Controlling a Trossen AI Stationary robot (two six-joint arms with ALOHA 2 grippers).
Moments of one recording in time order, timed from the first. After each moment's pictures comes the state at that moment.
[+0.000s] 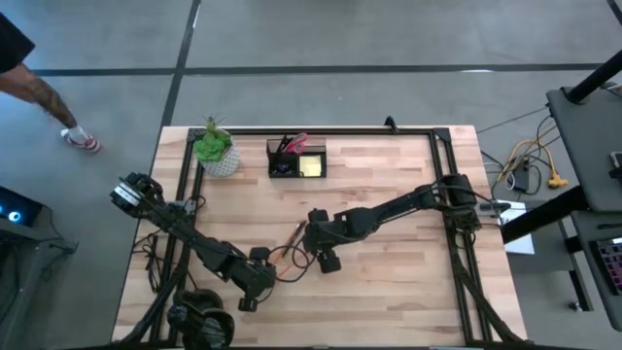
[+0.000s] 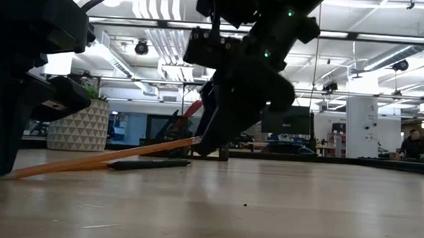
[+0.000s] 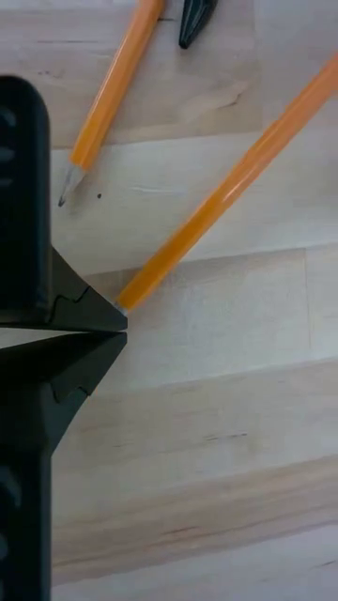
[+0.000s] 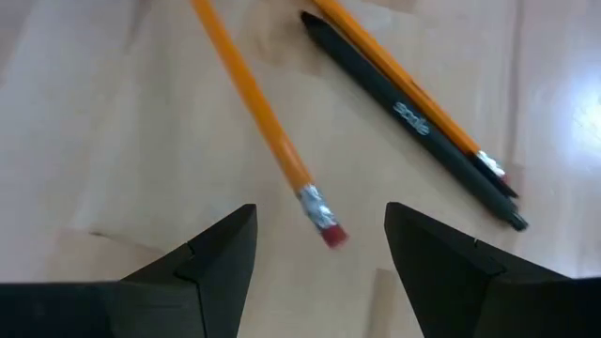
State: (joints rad) left arm -0.60 1.64 0.78 -0.19 -0.09 -0.49; right arm 0.18 2.04 1.35 -0.33 0.05 -0.07
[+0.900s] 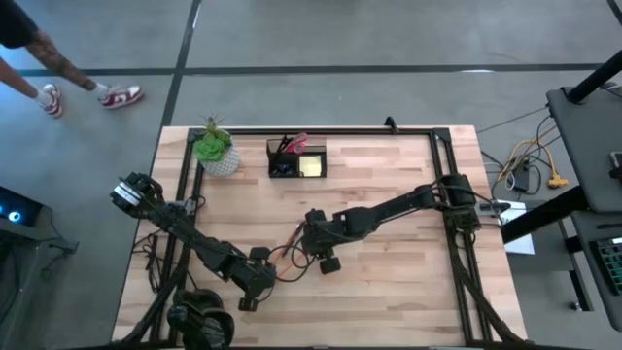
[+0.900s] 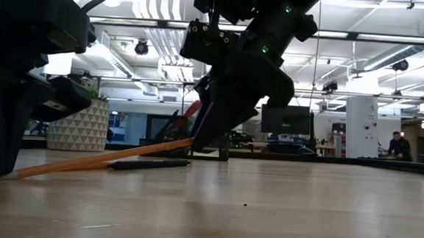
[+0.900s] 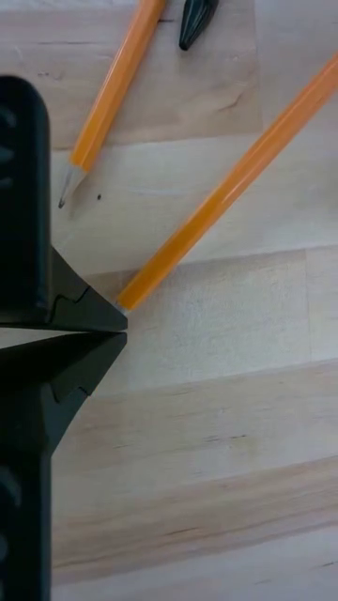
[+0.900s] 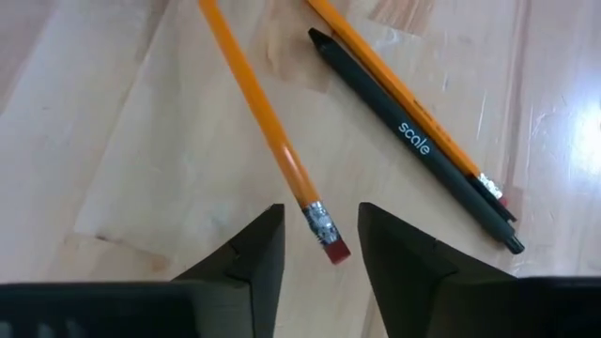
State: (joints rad) left arm -0.60 1.64 0.78 -0.20 -0.09 -0.49; right arm 0.18 2.04 1.37 -0.33 0.02 -0.12
